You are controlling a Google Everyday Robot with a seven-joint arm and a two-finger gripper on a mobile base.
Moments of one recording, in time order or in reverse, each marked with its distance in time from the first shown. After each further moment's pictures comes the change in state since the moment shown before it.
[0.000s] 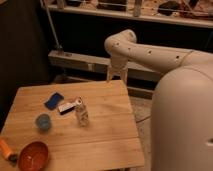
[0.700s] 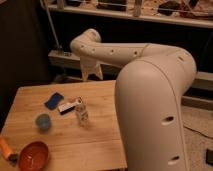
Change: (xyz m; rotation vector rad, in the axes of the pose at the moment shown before) arm 0.006 0.134 -0.005 -0.007 -0.064 -0.275
